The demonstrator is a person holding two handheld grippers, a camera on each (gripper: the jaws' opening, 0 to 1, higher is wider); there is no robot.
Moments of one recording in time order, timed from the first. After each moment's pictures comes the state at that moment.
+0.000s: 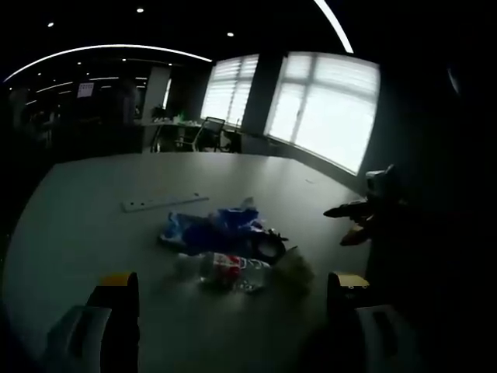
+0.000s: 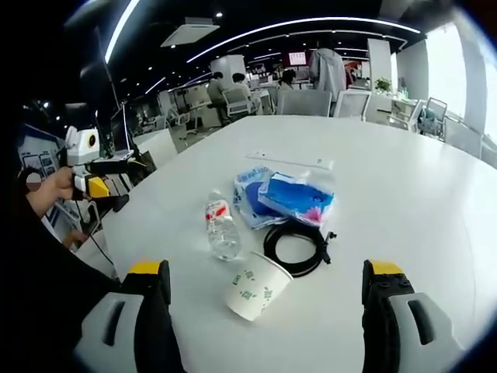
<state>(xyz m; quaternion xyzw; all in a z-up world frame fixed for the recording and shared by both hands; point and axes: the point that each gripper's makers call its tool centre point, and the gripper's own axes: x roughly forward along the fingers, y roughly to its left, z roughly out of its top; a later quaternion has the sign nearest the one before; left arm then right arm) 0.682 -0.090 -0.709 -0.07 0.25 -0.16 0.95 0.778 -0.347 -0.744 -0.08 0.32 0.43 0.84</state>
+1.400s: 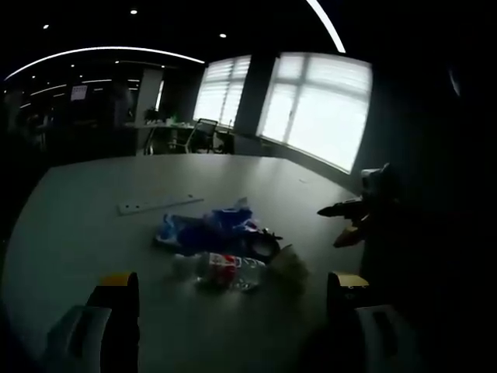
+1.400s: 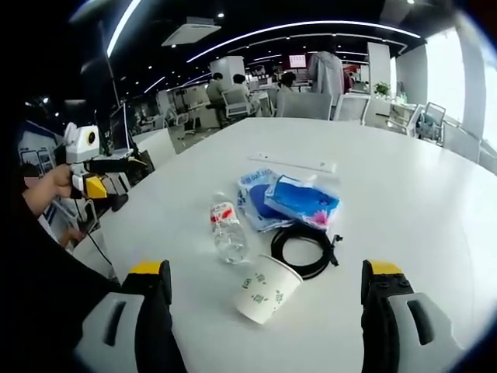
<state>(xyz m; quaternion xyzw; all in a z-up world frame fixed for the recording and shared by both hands) 0.677 -0.091 -0.704 -0.06 0.25 -0.18 0.95 0.768 -0.334 -0.741 -0.09 0.31 0.43 0.84</state>
